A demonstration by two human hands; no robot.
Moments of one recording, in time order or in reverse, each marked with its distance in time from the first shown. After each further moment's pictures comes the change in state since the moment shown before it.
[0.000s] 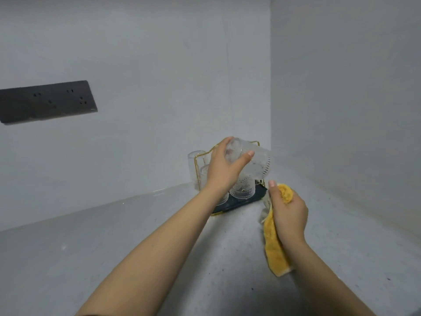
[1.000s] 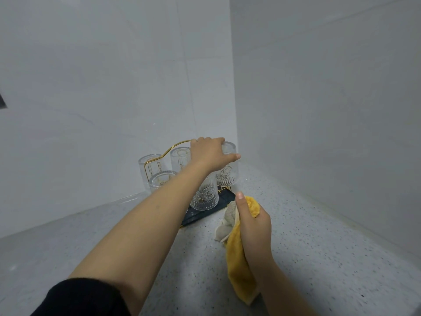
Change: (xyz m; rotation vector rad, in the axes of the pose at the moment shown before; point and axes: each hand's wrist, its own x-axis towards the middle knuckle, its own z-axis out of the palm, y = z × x) left_hand 0.112 -0.025 0.085 1.061 -0.285 0.192; right_hand 0.020 0.021 0.006 0.228 -0.080 0.294
